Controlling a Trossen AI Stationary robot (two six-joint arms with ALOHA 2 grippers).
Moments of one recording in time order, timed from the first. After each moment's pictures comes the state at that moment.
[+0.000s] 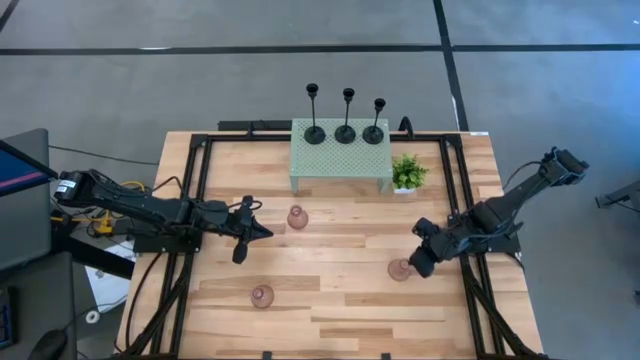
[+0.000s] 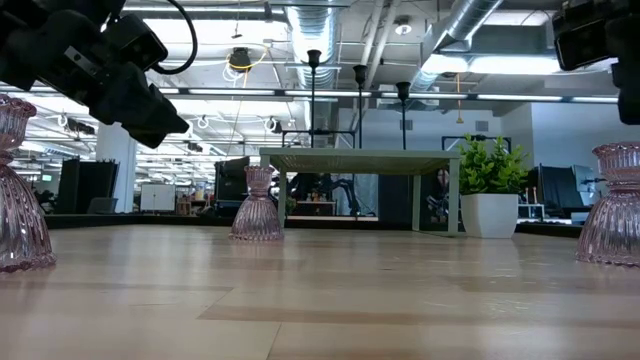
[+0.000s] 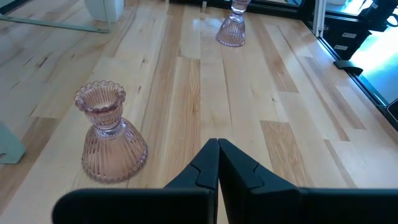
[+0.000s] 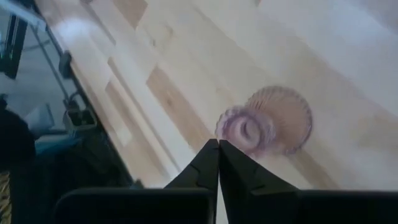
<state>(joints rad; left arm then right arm) -0.16 0.65 0.21 0.20 -0.07 -0.13 0.57 0.89 0.62 -0.64 0.12 1.38</state>
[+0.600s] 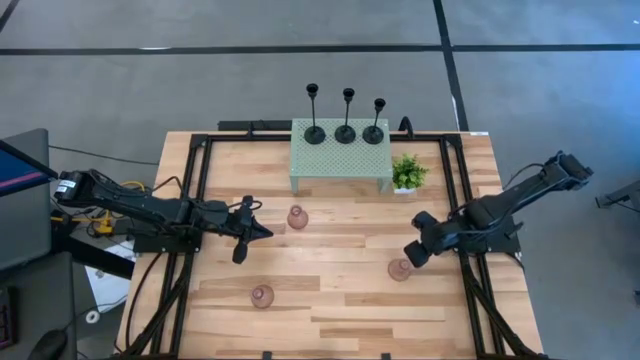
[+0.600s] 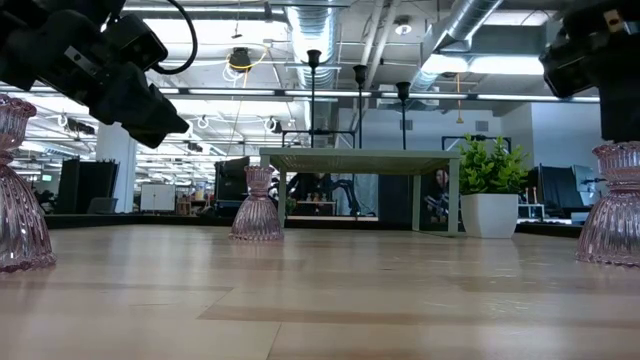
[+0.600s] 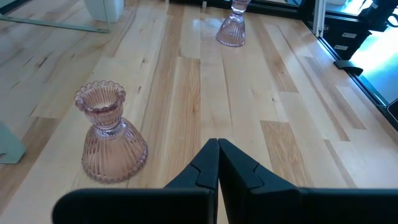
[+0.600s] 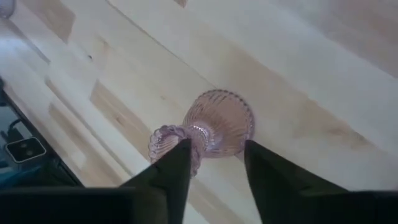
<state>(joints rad) -0.16 0.65 0.21 0.20 -0.07 -0.13 0.46 0.93 0.62 -0.78 0.08 1.41</state>
